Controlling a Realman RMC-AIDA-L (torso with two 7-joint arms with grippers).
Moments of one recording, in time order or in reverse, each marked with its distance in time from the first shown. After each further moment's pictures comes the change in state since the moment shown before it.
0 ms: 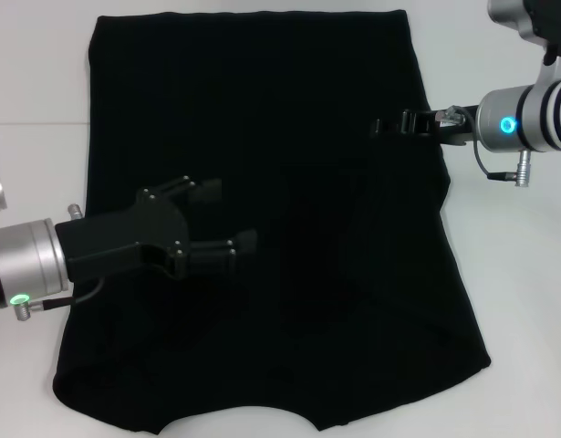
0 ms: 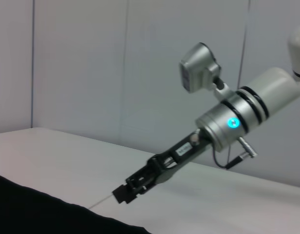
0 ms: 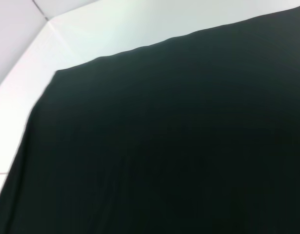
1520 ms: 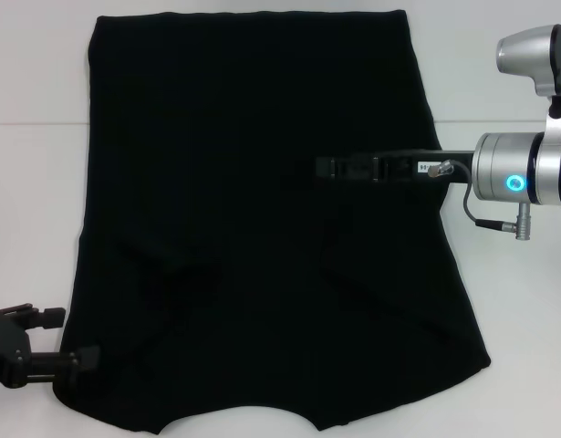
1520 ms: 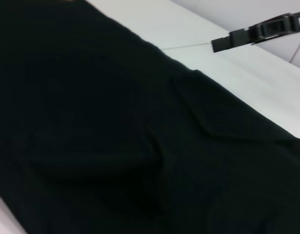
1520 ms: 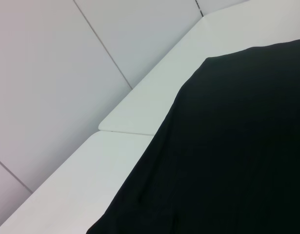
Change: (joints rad) left arm 0.173 0.026 -0.217 0.336 0.436 0.201 -0.335; right arm -0.146 0.035 -0.003 -0.052 0.357 -0.303 -0.518
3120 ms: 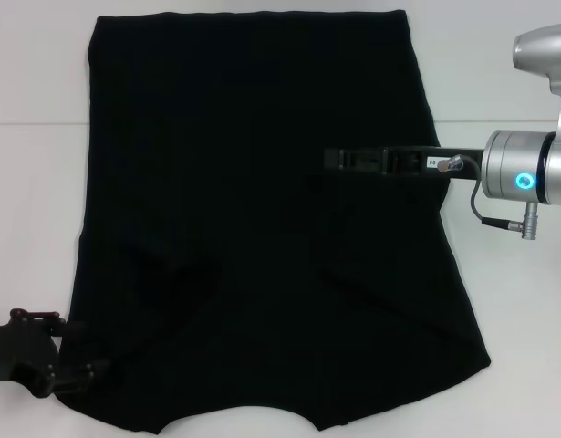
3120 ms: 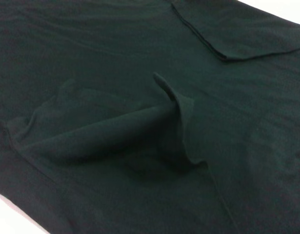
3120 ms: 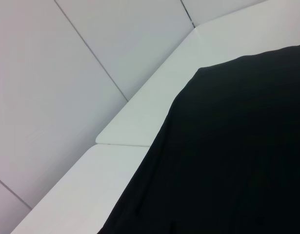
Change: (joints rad) left arm 0.010 -0.048 0.219 0.017 0.071 -0.259 0.156; right arm -0.011 0.000 0.044 0.004 0.007 -0.008 0.002
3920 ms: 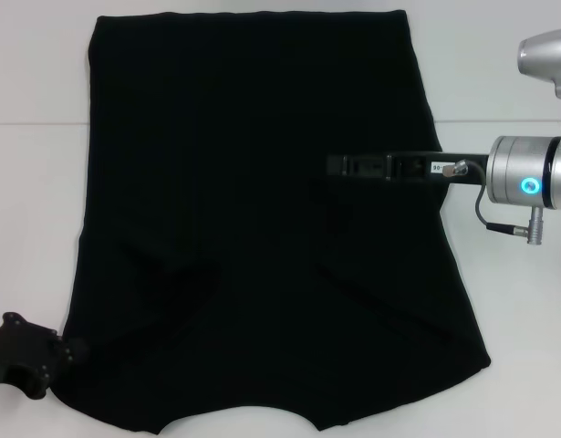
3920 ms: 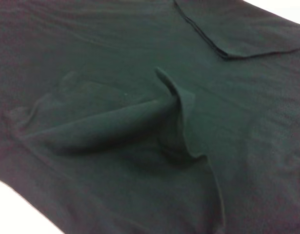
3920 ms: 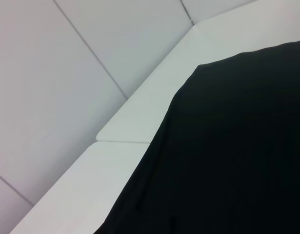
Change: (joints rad) left arm 0.002 -0.002 -0.033 0.002 0.009 0.015 -0.013; right arm -0.008 -0.006 0.002 0.004 -0.002 -0.019 0.000
